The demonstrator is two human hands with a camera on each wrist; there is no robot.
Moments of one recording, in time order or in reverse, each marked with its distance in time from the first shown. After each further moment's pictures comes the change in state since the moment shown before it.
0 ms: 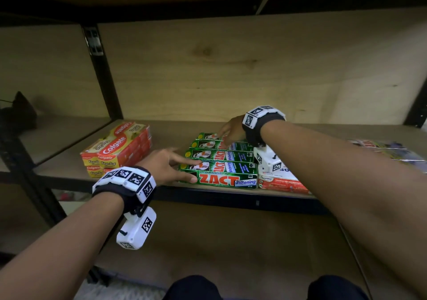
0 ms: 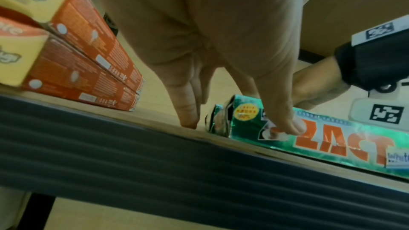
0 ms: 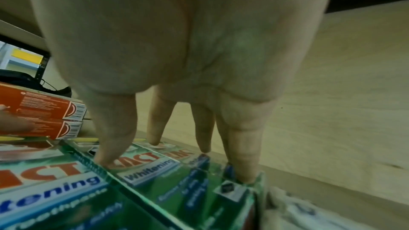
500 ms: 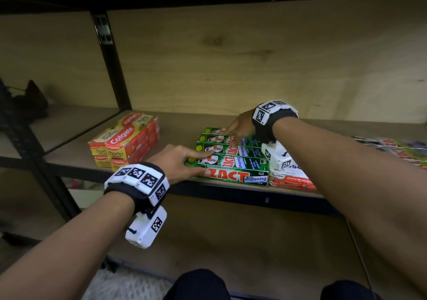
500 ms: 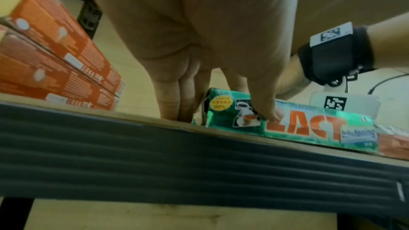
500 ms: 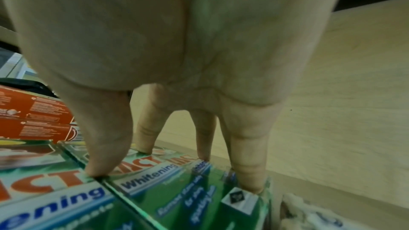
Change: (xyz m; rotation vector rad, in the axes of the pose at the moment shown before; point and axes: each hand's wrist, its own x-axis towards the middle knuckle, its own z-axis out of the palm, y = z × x) left_hand -0.003 0.007 0.012 0.152 0.035 0.000; right_hand 0.017 0.001 0.006 0.018 -0.023 -0.029
